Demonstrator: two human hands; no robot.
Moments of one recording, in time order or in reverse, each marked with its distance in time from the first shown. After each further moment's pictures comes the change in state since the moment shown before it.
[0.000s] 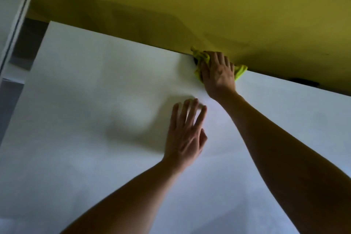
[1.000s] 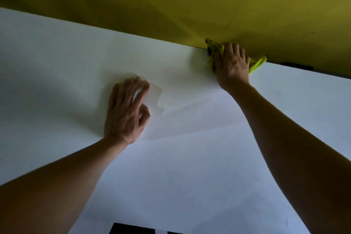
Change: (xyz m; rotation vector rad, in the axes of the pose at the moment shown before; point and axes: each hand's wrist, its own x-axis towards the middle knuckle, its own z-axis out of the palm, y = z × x) left_hand 0.007 0.017 0.011 0.128 0.130 -0.078; right_hand -0.039 0.179 -0.068 -0.063 0.028 0.120
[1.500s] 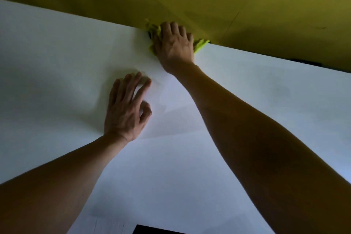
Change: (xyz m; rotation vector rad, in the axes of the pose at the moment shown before) left_hand -0.002 0.000 -0.001 -0.011 0.019 0.007; right_hand 0.022 -0.144 0.046 0.052 -0.070 -0.226
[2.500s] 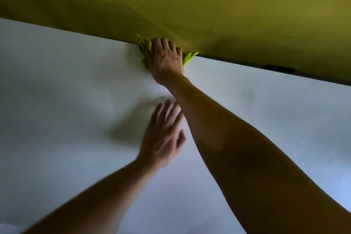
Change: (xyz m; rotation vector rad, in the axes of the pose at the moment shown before) left_hand 0.001 0.160 0.017 -0.116 -0.159 0.172; right_hand -0.018 0.055 -0.016 0.047 0.043 0.020
